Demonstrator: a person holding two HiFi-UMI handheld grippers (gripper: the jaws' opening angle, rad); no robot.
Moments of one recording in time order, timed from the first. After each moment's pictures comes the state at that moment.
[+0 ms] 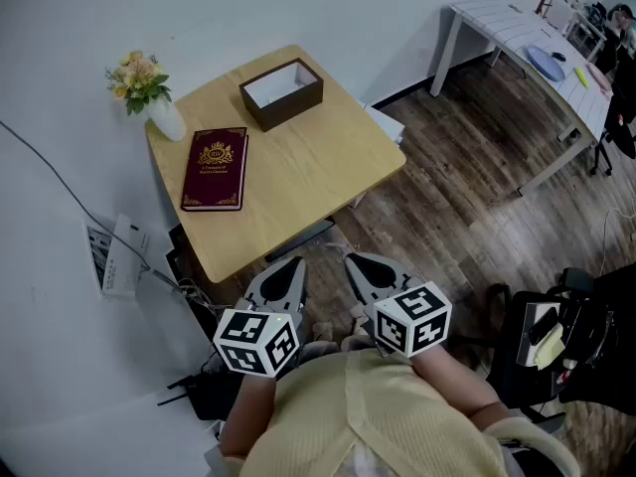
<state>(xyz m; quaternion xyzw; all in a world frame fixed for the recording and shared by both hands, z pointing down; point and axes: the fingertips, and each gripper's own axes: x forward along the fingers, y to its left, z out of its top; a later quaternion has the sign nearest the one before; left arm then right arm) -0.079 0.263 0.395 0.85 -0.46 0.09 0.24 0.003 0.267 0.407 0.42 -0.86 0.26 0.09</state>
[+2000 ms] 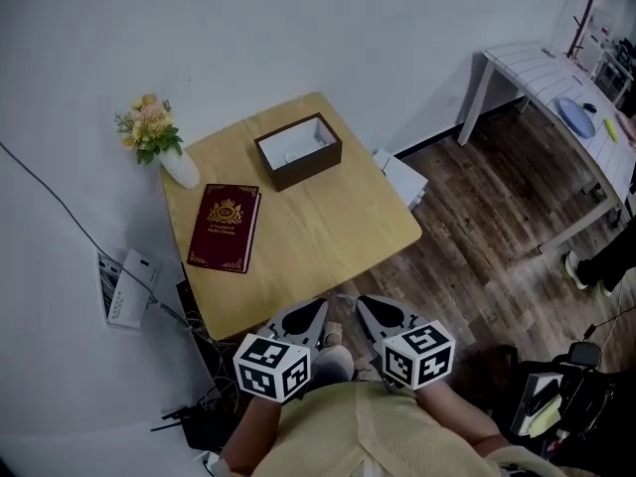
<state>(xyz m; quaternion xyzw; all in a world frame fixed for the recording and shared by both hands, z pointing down) -0.030 0.182 0.416 0.85 -0.44 0.13 0.26 0.033 0.179 0.426 0.39 -0.87 0.29 0.10</state>
